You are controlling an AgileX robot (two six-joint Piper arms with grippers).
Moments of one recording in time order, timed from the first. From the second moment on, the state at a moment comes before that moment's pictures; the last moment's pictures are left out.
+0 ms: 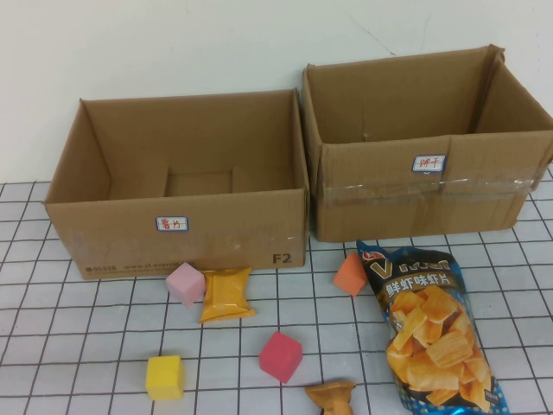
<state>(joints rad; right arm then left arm) 0.21 0.95 -0.51 0.24 0.53 -0.68 -0.13 0.23 -0.33 0.04 0.50 -0.15</state>
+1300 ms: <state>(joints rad) 0.67 1.65 -0.76 0.07 0.32 -0.68 -0.13 0.43 -0.33 -0.03 0.47 -0.15</state>
